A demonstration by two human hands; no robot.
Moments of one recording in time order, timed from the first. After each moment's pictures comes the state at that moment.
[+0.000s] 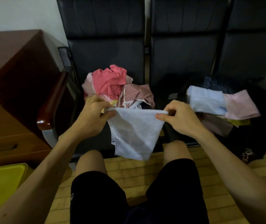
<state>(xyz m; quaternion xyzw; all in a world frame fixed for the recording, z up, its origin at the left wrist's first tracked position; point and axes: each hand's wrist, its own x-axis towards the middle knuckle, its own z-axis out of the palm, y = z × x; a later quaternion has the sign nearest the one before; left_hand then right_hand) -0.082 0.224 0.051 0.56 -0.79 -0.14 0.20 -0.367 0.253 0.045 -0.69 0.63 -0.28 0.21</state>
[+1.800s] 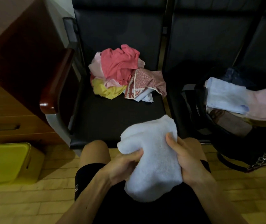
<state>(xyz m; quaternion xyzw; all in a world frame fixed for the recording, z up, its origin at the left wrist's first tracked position) -0.123 0.307 -0.060 0.47 -0.16 -0.80 0.34 -0.300 0.313 -0.002 -0.28 0.52 -0.45 0.67</state>
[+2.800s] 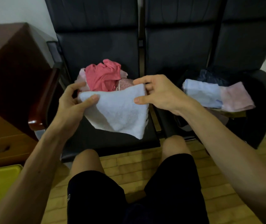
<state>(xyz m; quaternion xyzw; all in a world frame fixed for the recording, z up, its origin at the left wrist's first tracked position) -0.072 0.222 0.059 0.54 -0.51 -0.45 0.50 -0.324 0.232 0.106 -0.65 0.54 -0.32 0.43</state>
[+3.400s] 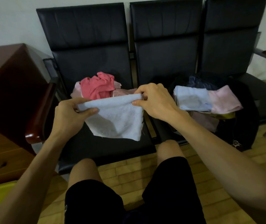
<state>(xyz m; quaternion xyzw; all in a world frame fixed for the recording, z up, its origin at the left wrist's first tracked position) -0.078 0.220 0.061 0.57 -0.69 -0.18 0.41 -0.336 0.245 0.101 -0.73 0.61 -0.29 0.12</state>
